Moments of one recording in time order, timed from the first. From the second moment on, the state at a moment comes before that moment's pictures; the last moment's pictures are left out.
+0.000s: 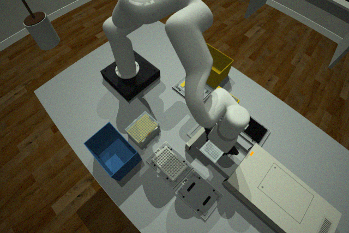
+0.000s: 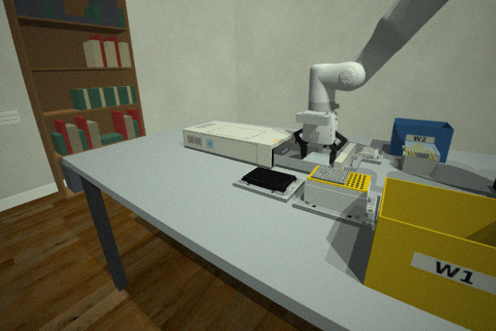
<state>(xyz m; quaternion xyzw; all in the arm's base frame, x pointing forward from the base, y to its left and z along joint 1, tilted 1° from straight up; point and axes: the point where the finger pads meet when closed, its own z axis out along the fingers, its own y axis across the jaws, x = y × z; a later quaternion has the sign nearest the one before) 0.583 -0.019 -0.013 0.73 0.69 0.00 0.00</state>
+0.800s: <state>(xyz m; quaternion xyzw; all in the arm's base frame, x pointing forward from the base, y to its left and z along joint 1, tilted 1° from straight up) 0.583 -0.019 -0.005 0.73 0.69 0.00 0.00</state>
